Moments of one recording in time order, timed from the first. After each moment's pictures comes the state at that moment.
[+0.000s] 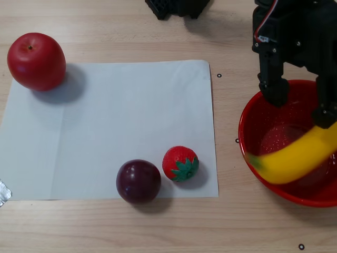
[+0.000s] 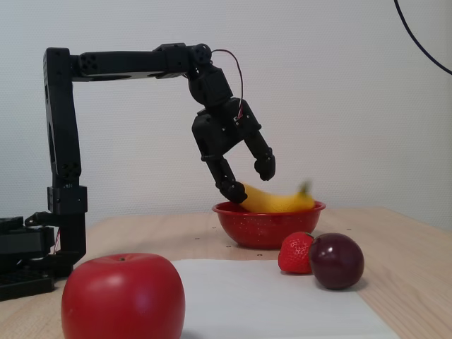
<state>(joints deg) 32.3 95.9 81.6 56.1 1.4</state>
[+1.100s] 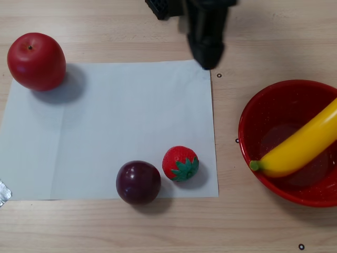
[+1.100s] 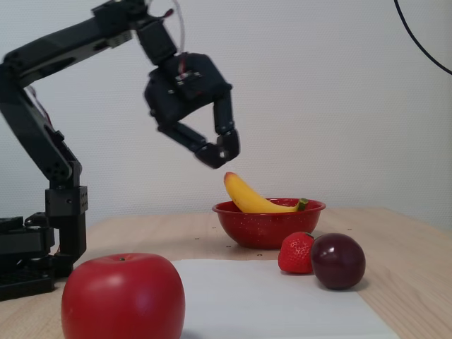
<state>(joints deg) 10.0 127.9 96.7 72.4 1.8</state>
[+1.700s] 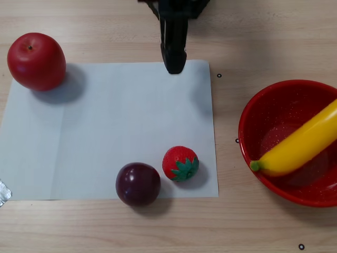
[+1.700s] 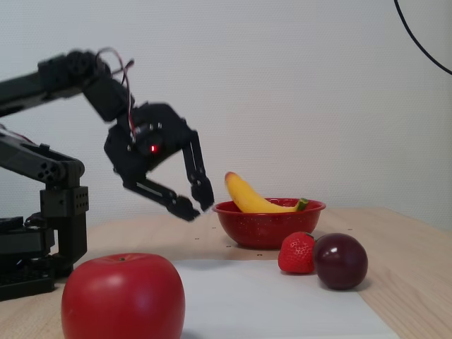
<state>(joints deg) 0.5 162.1 141.9 53.2 3.3</state>
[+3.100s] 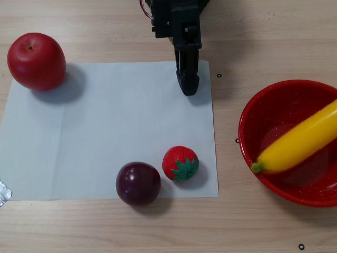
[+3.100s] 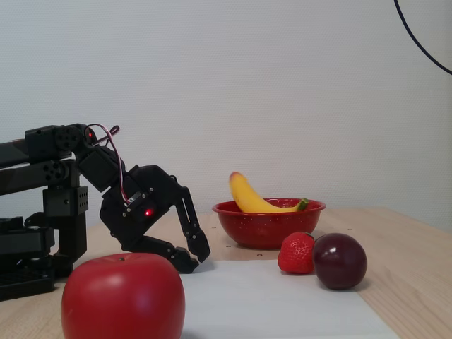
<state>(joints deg) 7.0 187.9 177.5 46.7 -2.2</state>
